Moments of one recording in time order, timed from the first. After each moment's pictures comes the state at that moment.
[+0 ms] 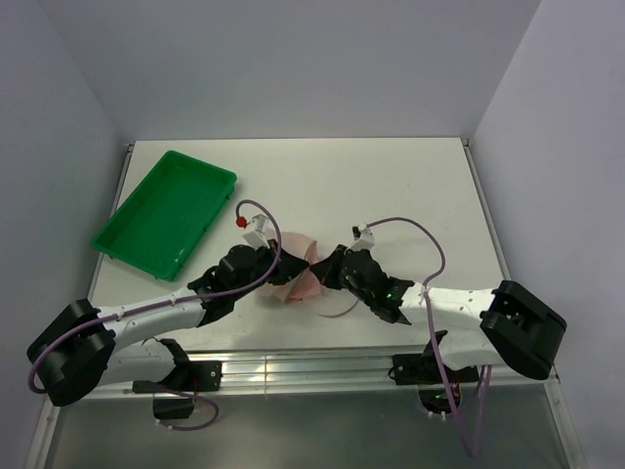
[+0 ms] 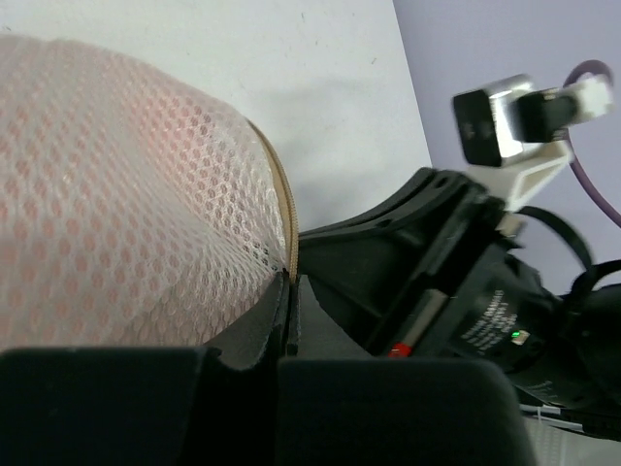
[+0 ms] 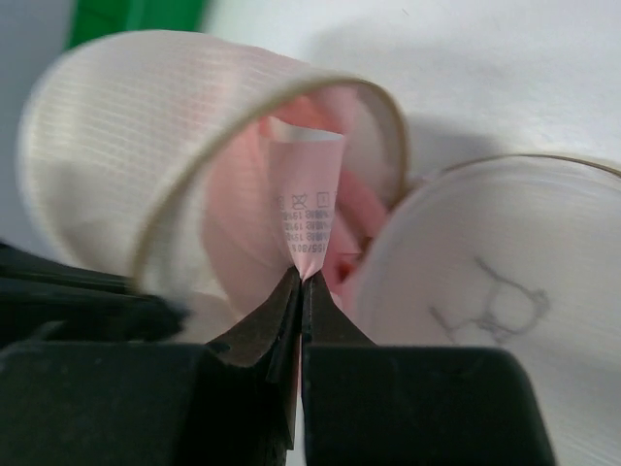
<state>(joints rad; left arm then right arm) -0.86 1.19 0.48 0.43 -0.03 -0.95 0.91 1.27 0.45 0.33 0.27 0.98</state>
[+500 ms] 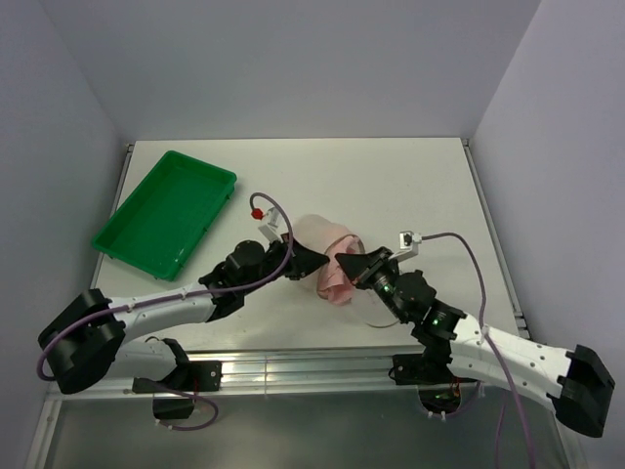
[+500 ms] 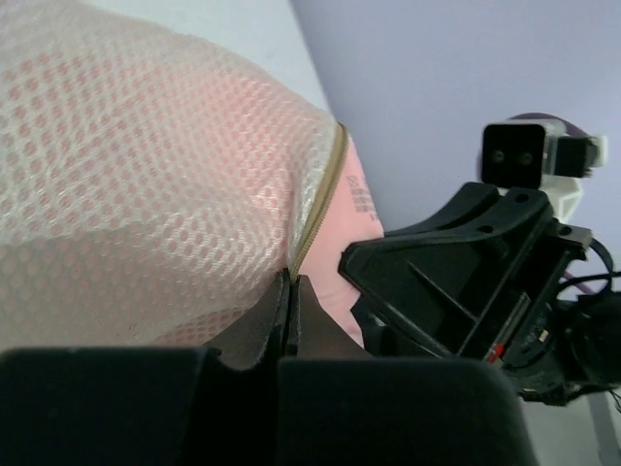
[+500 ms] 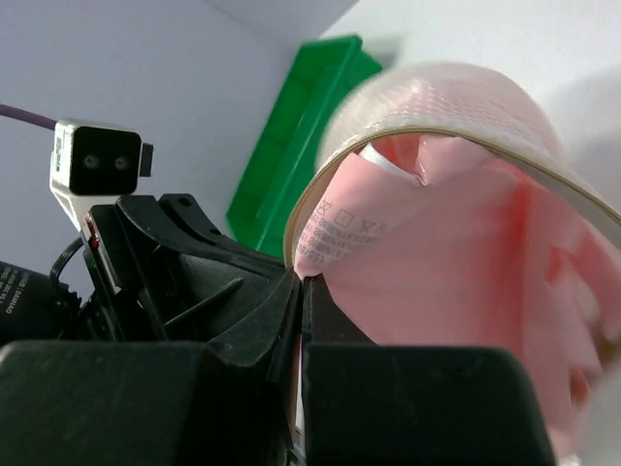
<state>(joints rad) -0.90 1.25 0.54 0.55 0.05 -0.98 0.94 0.74 0.26 0.40 0.39 1.02</state>
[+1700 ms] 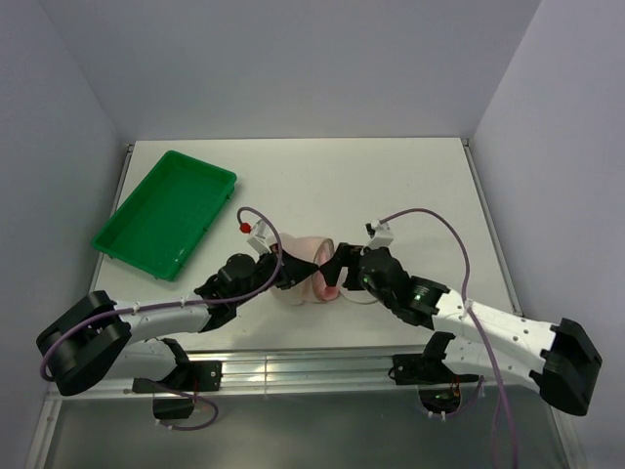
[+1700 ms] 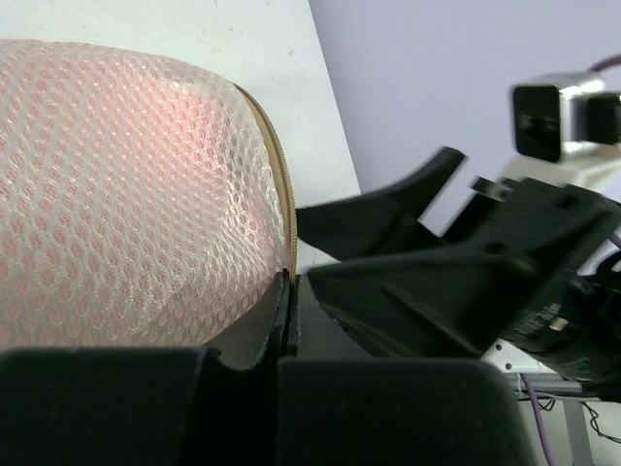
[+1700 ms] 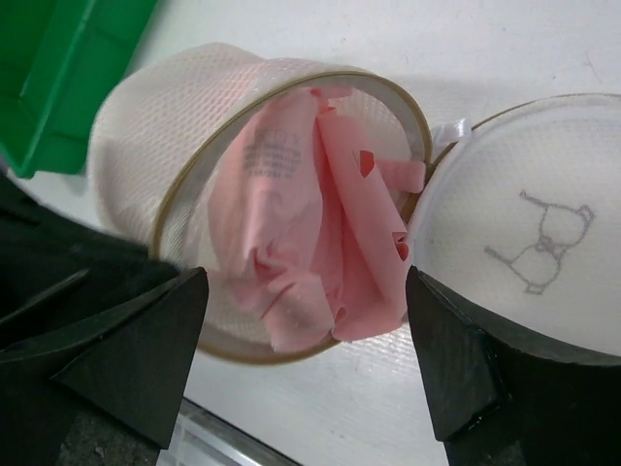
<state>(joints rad) -0.90 1.26 0.40 0.72 0.03 -1.08 0.92 0.97 0.52 -0.08 0.34 0.80</state>
